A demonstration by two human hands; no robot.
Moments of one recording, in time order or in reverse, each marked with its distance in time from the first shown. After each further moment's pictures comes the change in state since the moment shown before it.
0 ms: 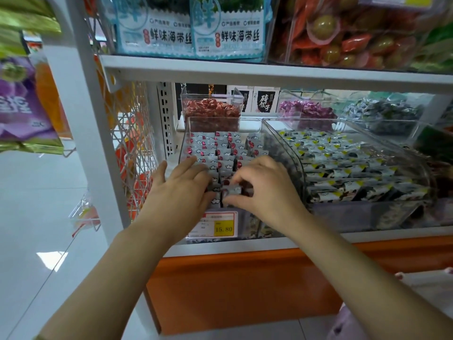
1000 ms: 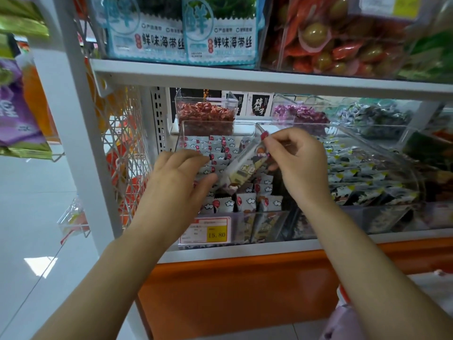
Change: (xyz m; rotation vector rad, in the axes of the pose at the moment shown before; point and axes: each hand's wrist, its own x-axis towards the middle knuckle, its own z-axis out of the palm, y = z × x) left_hand 0.004 0.011 -0.014 -0.362 0.377 -0.012; right_hand 0.017 0.016 -0.038 0.538 0.407 0.294
